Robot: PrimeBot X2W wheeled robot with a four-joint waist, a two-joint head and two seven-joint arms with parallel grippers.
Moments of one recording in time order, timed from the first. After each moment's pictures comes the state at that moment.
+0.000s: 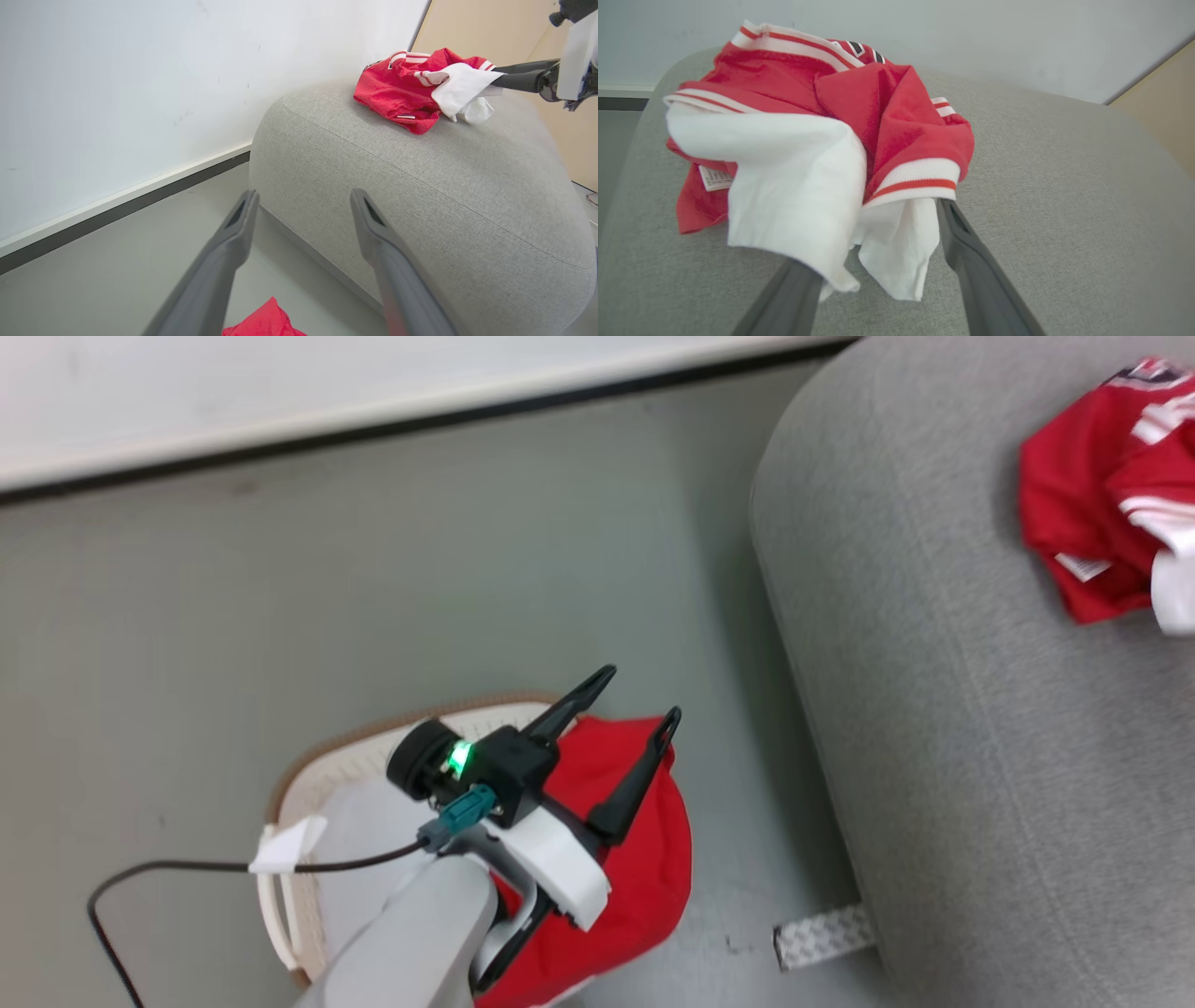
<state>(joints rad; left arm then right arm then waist) -0.59 0.14 -0.65 0.39 -0.27 -0.13 -0.26 -0.86 -0.63 0.47 0.96 0.65 0.13 -0.12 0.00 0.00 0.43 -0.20</state>
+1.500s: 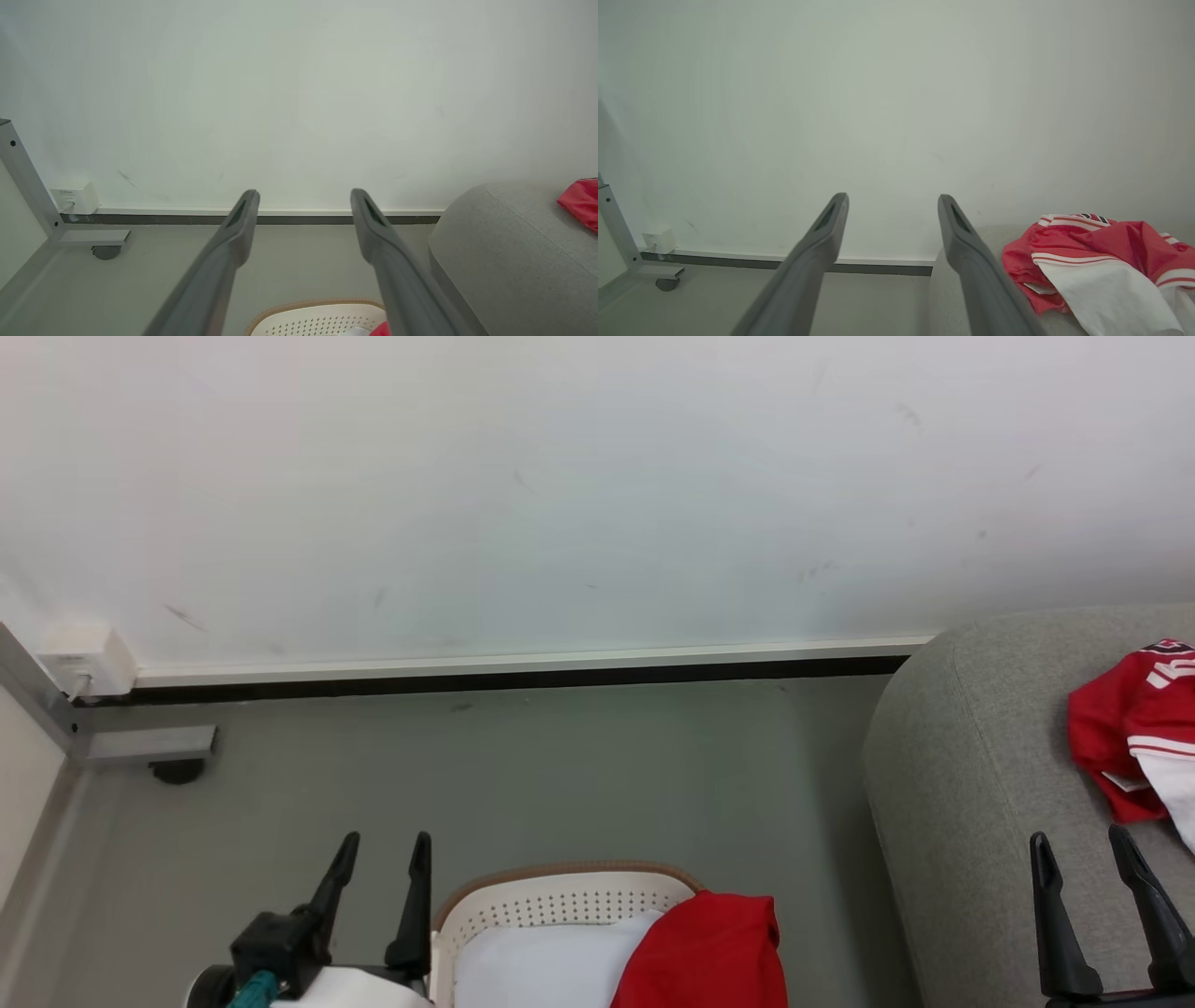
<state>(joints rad) -0.10 0.05 -0.09 0.26 -0.15 -0.05 -0.26 0.07 -0.16 -0.01 -0.01 0.29 0.13 -0.26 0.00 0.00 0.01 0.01</state>
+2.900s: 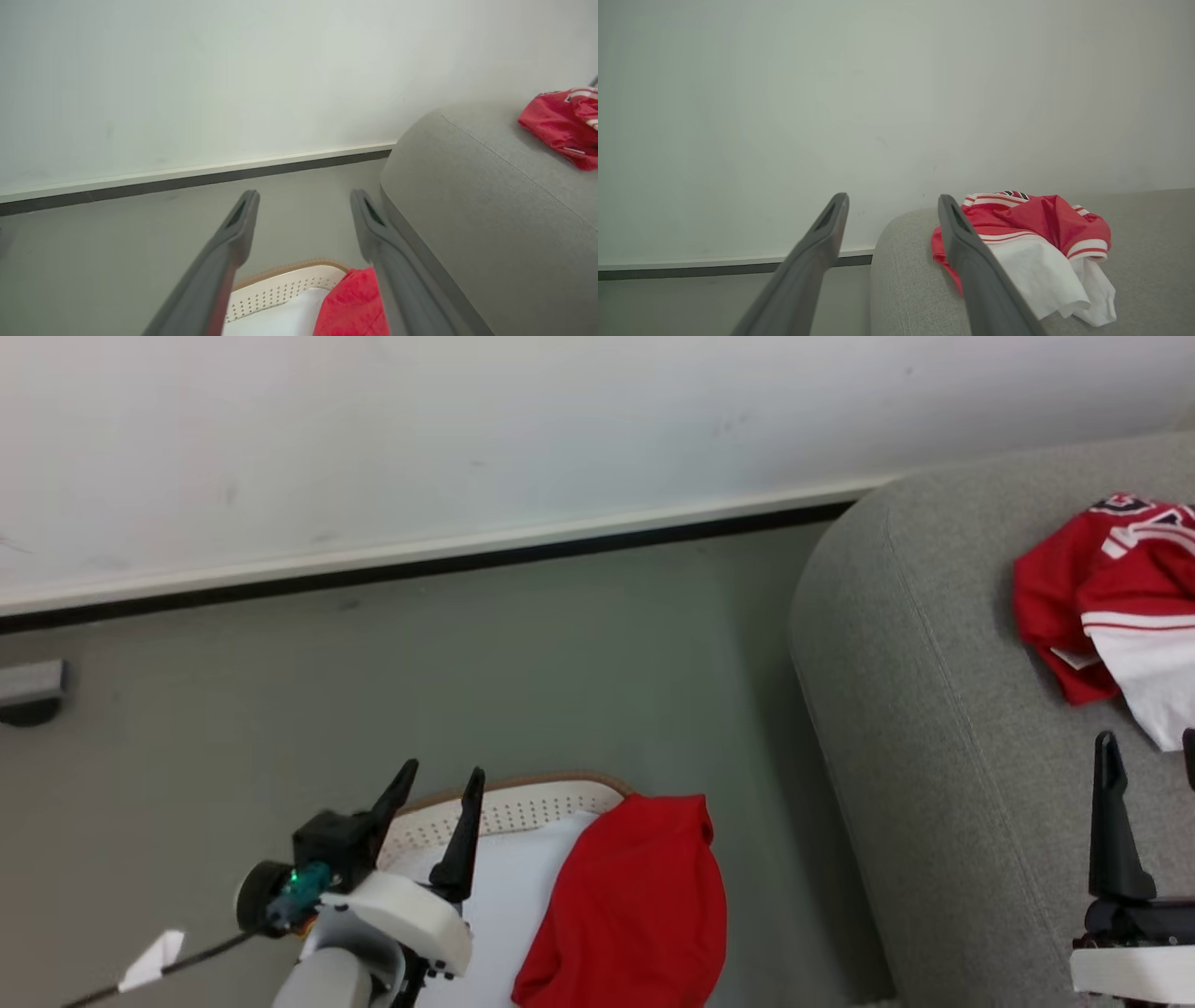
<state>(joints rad) -0.32 0.06 -0.16 0.49 -0.13 -0.11 -0.26 -0.06 -0.15 -0.08 0.00 0.28 0.13 -0.26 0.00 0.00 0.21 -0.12</state>
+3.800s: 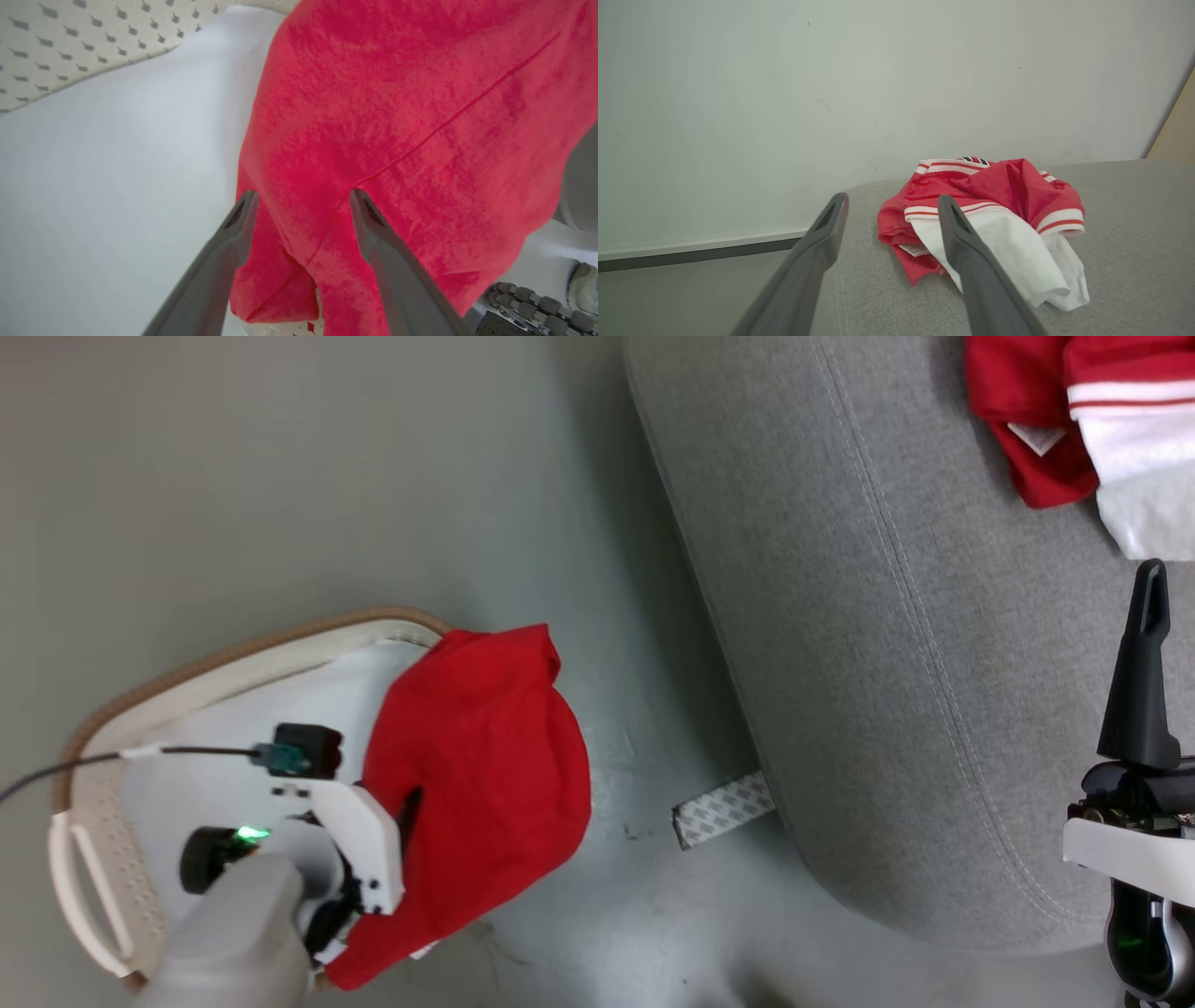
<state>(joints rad) -0.74 0.23 -0.60 1.07 -0.58 -0.13 0.02 -0.28 -0.05 -0.08 -0.14 0.31 0.13 -0.26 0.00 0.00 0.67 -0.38</state>
